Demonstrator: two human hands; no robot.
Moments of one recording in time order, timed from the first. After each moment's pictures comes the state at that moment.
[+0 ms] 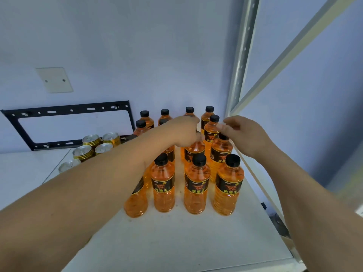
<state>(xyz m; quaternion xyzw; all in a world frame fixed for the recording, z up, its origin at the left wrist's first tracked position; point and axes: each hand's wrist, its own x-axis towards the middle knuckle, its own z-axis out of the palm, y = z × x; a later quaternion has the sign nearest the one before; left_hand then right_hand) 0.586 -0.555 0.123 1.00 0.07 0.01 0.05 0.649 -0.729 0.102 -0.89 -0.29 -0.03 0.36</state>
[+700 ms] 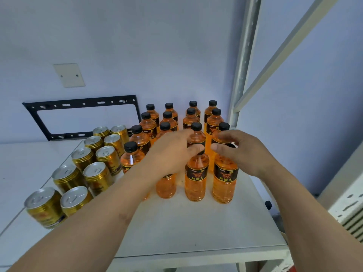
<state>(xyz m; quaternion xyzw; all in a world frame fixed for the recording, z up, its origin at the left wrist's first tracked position) 0.500 -0.597 0.092 0.97 0.15 0.13 0.15 0.610 -0.759 0.074 -0.86 -0.34 0.06 0.38</state>
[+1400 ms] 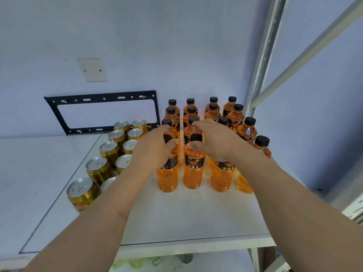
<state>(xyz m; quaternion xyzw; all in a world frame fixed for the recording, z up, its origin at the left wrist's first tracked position) 0.428 -0.502 0.069 0.92 0.29 0.20 0.19 0.536 -0.642 0.094 -0.88 -0.45 -0.01 0.15</state>
